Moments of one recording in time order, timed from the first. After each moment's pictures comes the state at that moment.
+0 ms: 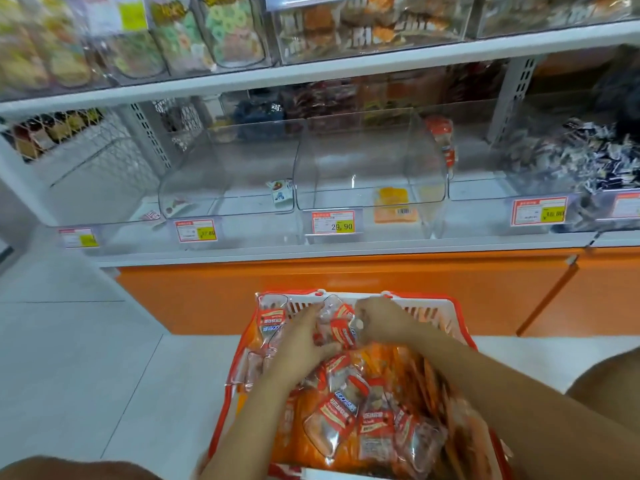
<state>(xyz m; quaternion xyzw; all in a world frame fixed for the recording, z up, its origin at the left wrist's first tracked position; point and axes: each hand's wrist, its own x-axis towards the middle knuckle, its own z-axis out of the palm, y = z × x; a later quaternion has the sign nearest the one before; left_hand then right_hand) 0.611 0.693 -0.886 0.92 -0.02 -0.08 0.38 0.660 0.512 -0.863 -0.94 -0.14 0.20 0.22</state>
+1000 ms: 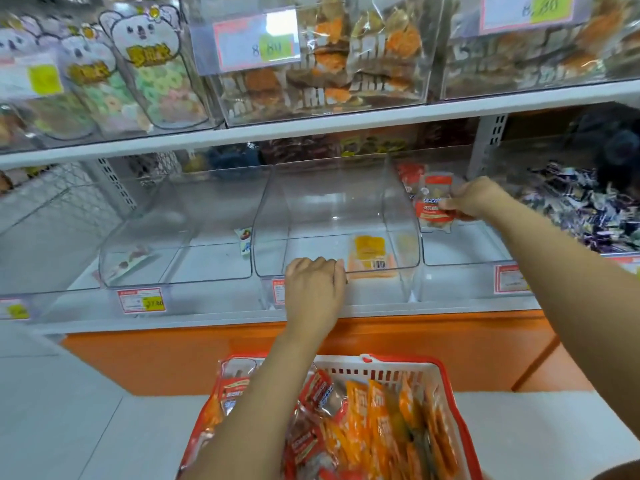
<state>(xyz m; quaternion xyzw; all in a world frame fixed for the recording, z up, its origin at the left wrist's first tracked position) 0.756 0.596 -0.793 0.94 -0.09 0.28 0.14 0.849 0.331 -0.697 -0.92 0.18 -0.03 0.34</state>
